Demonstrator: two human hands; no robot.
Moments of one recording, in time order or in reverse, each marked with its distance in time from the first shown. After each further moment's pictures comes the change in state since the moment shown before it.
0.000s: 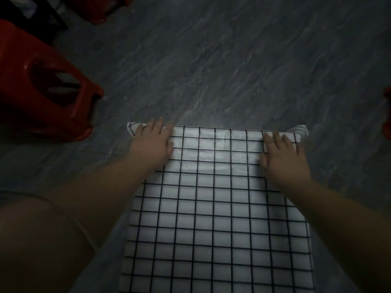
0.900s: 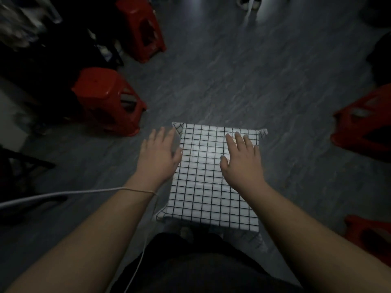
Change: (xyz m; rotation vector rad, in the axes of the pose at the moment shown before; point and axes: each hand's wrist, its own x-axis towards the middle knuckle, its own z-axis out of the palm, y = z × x) left_hand -0.427 0.037 -0.337 -0.280 0.201 -0.174; right_hand -0.388 -0.106 -0.333 0.272 0.122 -0.138
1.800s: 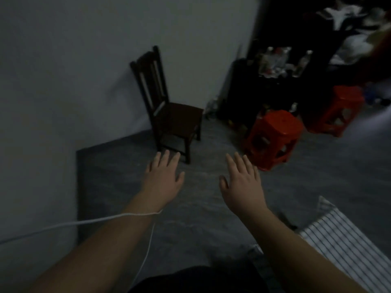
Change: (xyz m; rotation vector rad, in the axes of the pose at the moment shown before) left_hand -0.485 -0.364 -0.102 -0.078 0.253 -0.914; right_hand -0.259 -0.490 0.075 -0.031 -0.086 -0.969
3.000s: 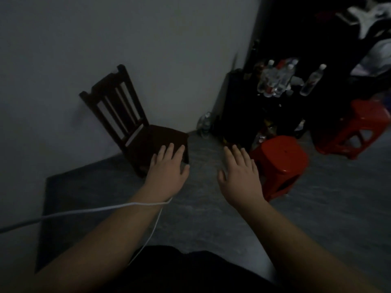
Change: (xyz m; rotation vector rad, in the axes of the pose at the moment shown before) left_hand 0.408 0.158 0.009 -0.022 -0.005 -0.003; right_hand 0.399 0.179 -0.032 0.057 0.017 -0.031
